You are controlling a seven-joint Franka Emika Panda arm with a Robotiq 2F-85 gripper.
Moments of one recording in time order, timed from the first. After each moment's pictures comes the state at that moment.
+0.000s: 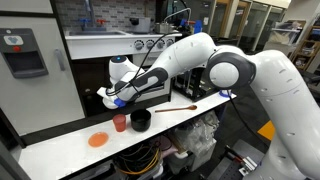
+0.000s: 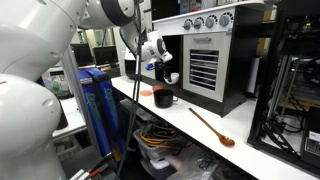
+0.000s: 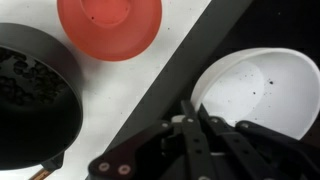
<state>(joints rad) 0.38 0.75 0.01 -1.40 -0.31 2.44 1.70</state>
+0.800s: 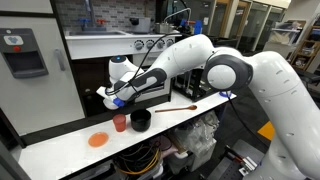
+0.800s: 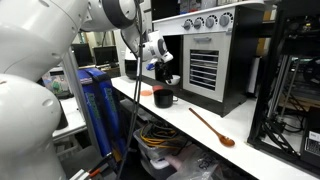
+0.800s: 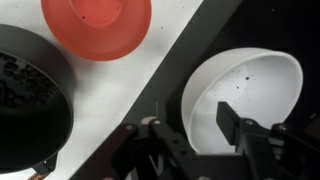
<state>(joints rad) 0.38 0.77 0.00 -1.36 -0.30 2.44 1.70</state>
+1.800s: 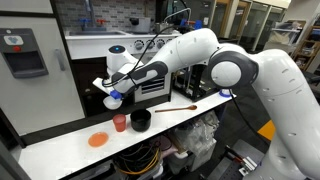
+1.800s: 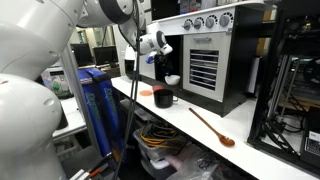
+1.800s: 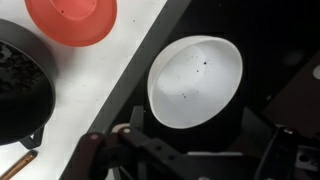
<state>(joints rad) 0.40 0.73 -0.01 -1.33 -0.30 2.42 1.69</state>
